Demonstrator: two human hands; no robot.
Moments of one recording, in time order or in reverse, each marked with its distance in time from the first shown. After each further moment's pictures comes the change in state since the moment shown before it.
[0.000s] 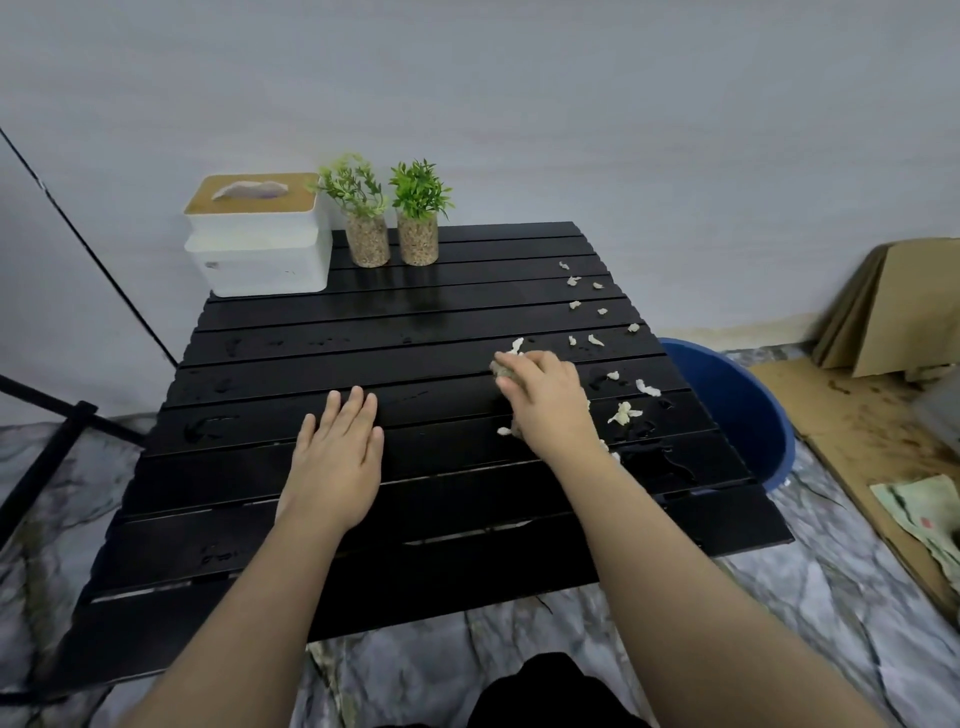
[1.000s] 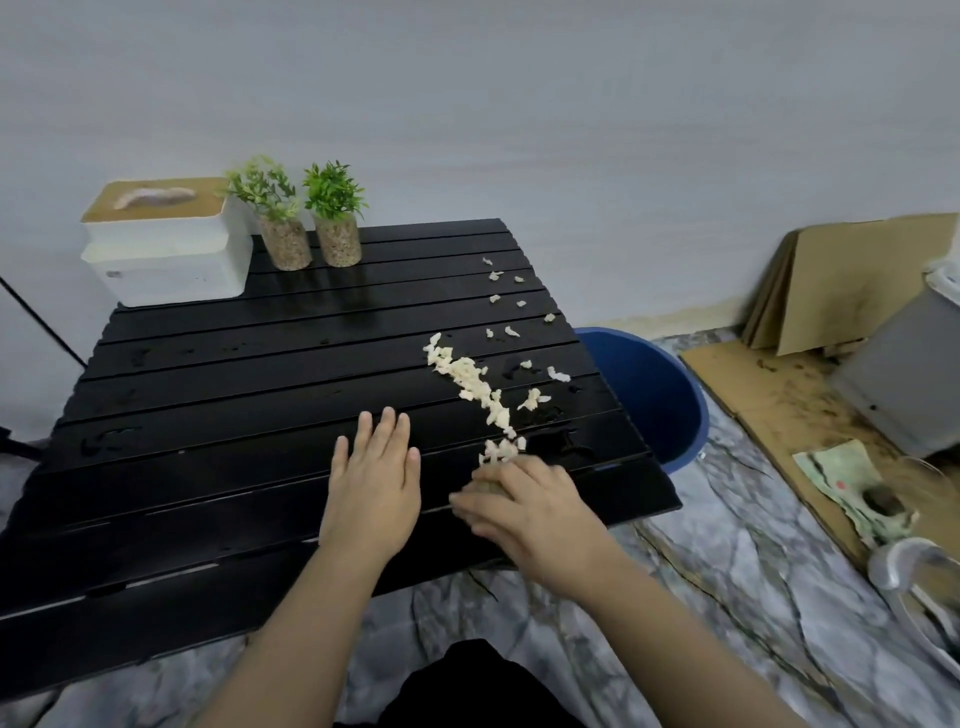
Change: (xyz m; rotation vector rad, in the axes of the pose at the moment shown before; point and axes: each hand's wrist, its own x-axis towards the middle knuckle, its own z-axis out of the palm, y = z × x) left_hand -0.035 0.112 0.035 -0.081 -0.043 0.066; right_hand -0.122 0.051 -0.074 -0.227 -0.231 -0.482
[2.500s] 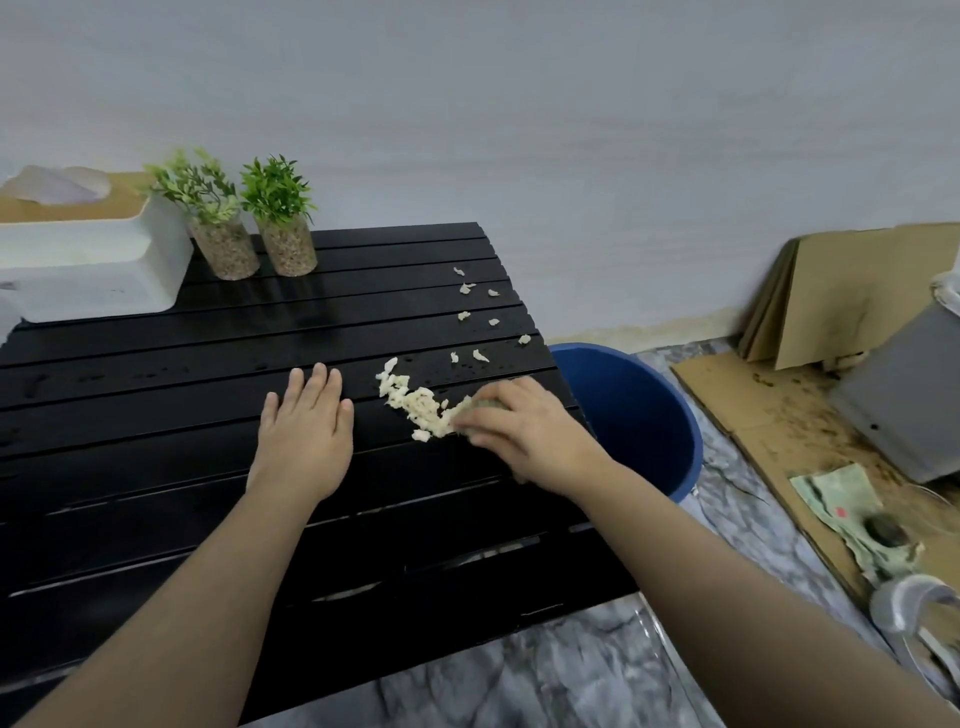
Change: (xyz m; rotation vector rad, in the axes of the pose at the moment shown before) left_hand 0.112 -0.017 0.010 0.164 0.035 -0.074; right_hand 0.081 0.119 -0.015 0.088 0.005 0.004
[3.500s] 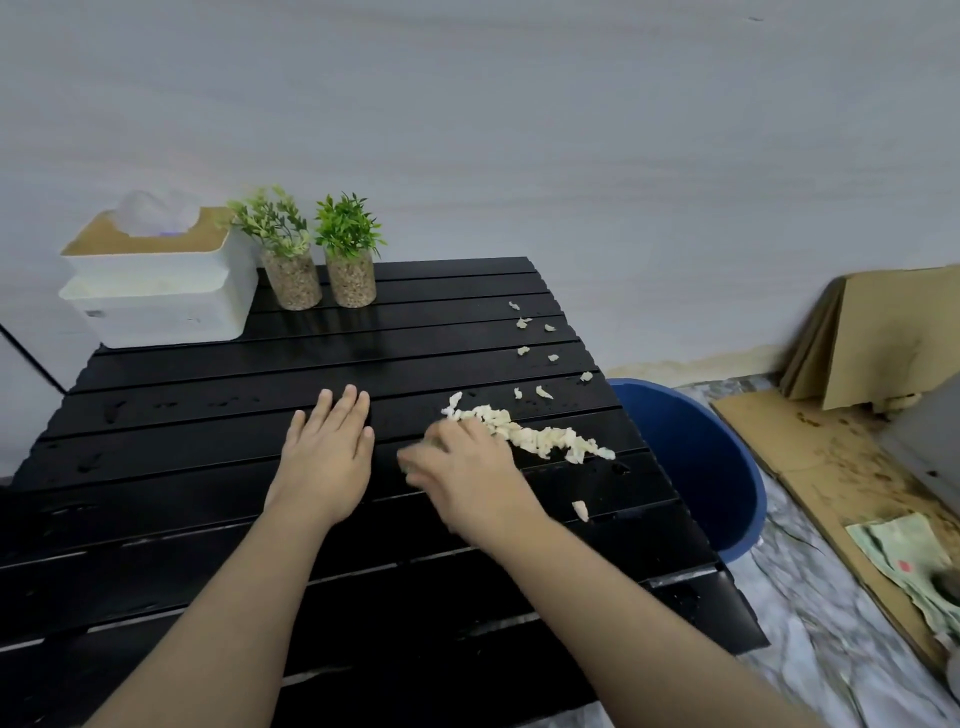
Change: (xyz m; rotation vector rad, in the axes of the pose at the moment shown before) left_hand 0.021 -0.052 -0.010 -0.012 0.003 0.045; right_hand 0.070 -0.085 0.071 -0.088 0.204 0.027
